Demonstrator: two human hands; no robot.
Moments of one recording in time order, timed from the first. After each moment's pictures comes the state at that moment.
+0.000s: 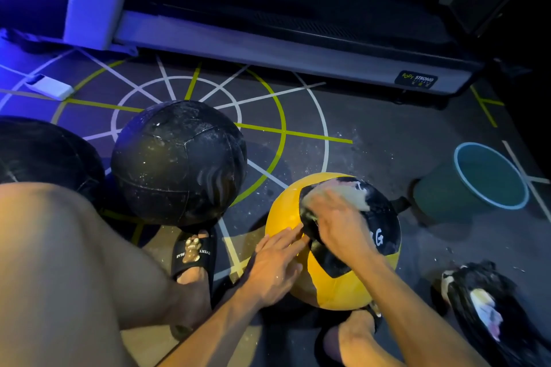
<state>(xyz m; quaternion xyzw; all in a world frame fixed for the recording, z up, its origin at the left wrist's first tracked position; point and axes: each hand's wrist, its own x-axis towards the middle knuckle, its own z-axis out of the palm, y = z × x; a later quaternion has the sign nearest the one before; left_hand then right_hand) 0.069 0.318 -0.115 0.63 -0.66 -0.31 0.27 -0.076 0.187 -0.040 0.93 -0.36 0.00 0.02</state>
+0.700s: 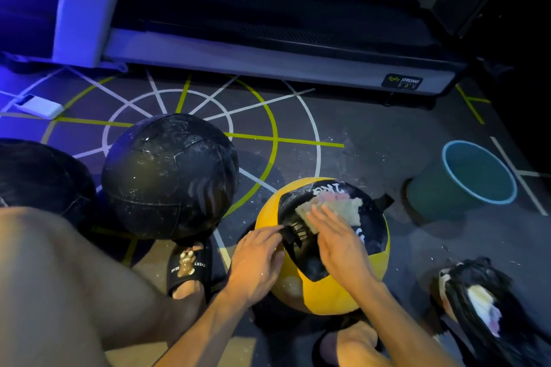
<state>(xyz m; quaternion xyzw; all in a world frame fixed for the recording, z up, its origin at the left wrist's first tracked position) 0.087 0.307 -0.102 0.67 -0.65 -0.22 0.28 -0.107 0.209 -0.062 0.90 -0.41 0.13 -0.10</state>
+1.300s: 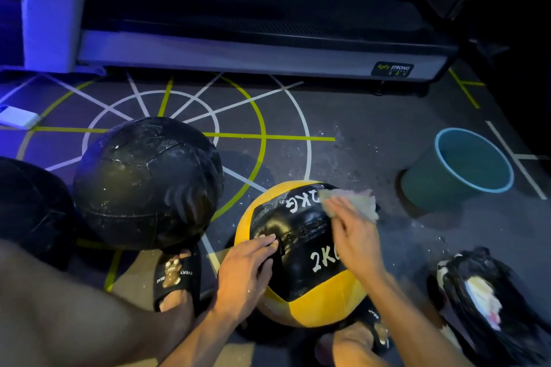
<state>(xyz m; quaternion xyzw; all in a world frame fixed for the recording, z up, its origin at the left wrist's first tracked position) 0.071 0.305 -0.121 0.65 -0.63 -0.15 0.39 -0.139 0.175 -0.060 0.79 -0.55 0.20 -0.19</state>
